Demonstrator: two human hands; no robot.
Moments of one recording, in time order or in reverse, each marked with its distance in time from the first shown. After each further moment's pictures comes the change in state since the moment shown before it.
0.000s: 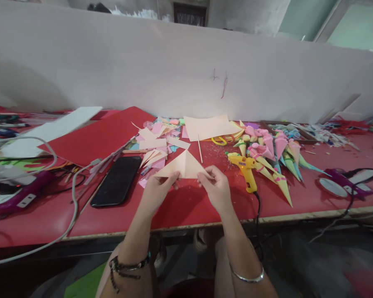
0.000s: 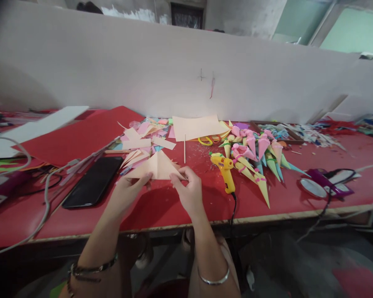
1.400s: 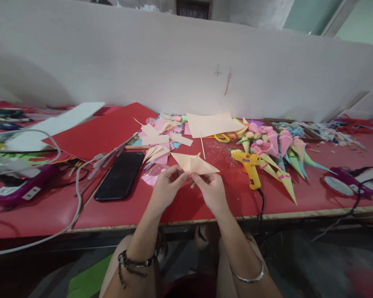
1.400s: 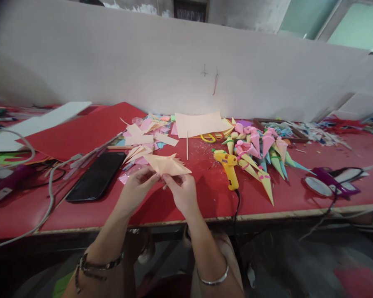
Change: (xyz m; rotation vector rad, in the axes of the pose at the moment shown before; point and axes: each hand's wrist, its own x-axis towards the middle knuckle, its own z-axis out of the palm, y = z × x) left_hand -0.005 -0.005 0.011 -0.087 -0.099 0.073; right_hand -0.007 0.004 0.020 0.166 -0.079 0.075
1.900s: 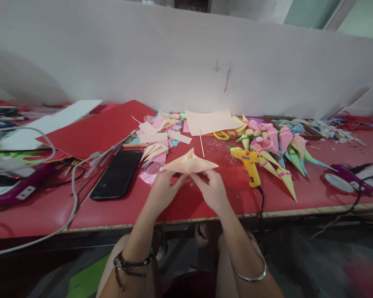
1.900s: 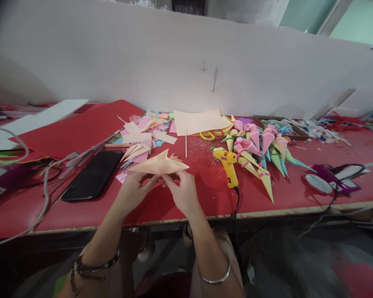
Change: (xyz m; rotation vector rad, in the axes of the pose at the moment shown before) left_hand 0.001 0.001 -0.007 0.409 -0.071 0.214; right_hand -0.001 -0.004 -0.010 -0.206 -0.068 -0.073
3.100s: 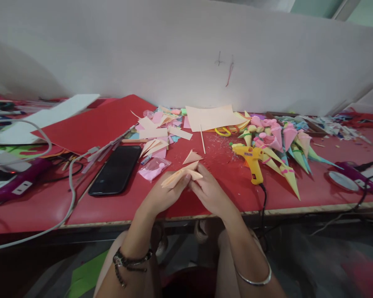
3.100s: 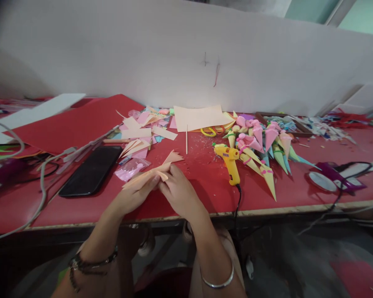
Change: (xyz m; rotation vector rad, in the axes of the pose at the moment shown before) left_hand -0.012 -0.001 0.001 0.013 -0.228 0.052; right_hand -0.006 -0.002 -0.008 -0.458 -0.351 -0.288
